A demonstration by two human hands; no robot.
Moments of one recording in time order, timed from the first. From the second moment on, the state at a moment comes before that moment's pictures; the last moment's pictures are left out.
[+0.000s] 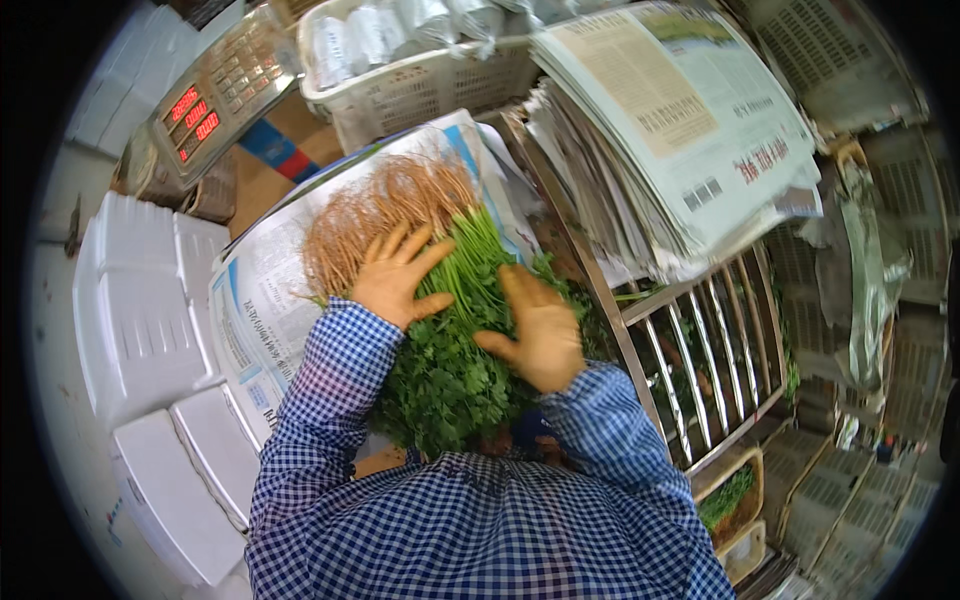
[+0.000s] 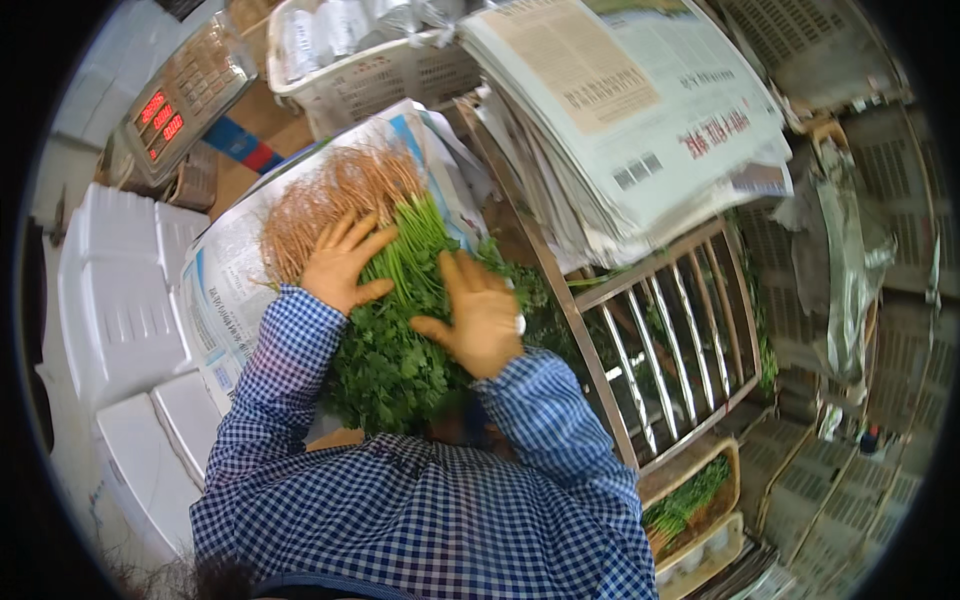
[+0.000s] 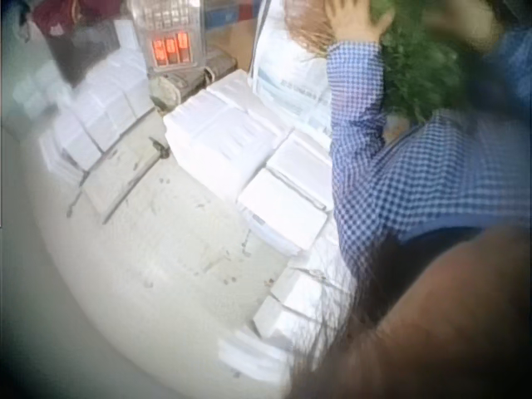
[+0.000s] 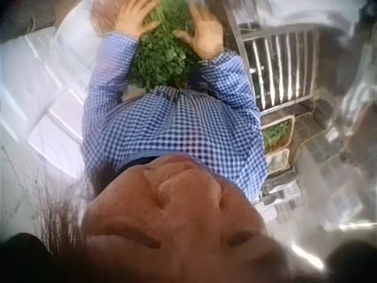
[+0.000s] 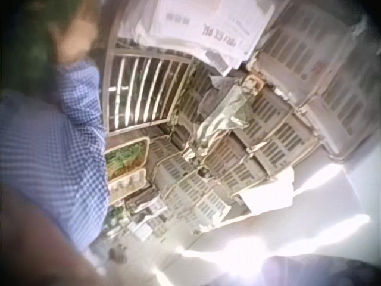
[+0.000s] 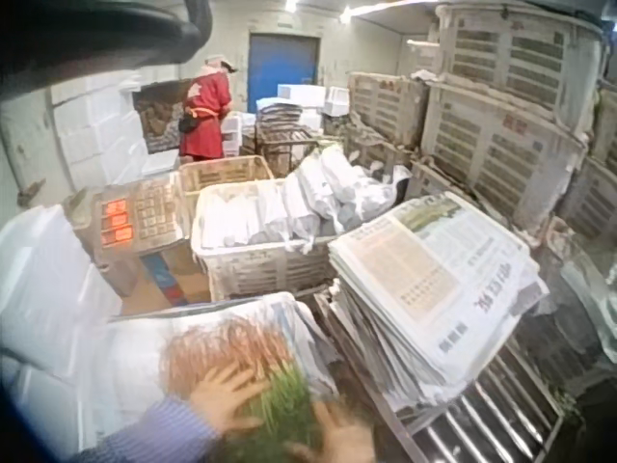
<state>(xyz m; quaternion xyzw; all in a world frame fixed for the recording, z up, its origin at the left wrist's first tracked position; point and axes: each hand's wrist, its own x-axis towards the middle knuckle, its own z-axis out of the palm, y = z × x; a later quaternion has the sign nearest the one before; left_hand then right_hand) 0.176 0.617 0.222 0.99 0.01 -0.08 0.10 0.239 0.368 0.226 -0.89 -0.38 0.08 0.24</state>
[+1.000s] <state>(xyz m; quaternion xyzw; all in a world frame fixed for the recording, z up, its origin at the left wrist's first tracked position) 0.174 0.111 0.165 0.84 -0.45 -0.08 0.31 -0.112 -0.242 0.086 -0.42 0.59 -0.31 0.62</state>
